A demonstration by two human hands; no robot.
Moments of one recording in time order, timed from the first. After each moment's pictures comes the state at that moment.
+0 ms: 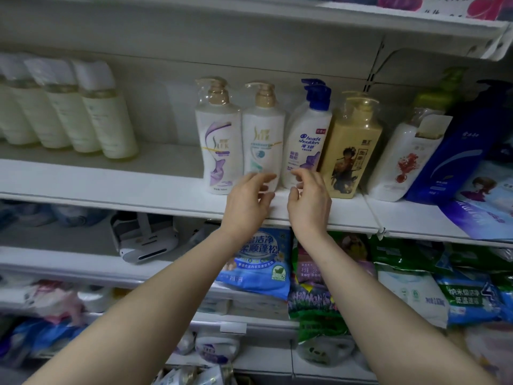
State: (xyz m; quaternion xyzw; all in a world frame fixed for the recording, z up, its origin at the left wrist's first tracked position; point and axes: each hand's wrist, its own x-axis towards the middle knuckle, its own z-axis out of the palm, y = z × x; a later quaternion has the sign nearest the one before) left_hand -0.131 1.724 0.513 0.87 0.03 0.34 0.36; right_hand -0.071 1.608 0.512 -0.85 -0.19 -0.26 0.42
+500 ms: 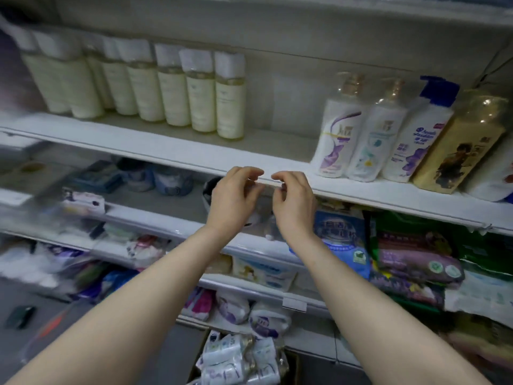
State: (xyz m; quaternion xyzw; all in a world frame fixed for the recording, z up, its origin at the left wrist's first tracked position) left_hand -0.322 1.896 0.508 0.86 0.13 0.38 0.31; right_hand -0.243 1.787 0.495 -0.82 -0.30 -0.21 0.44
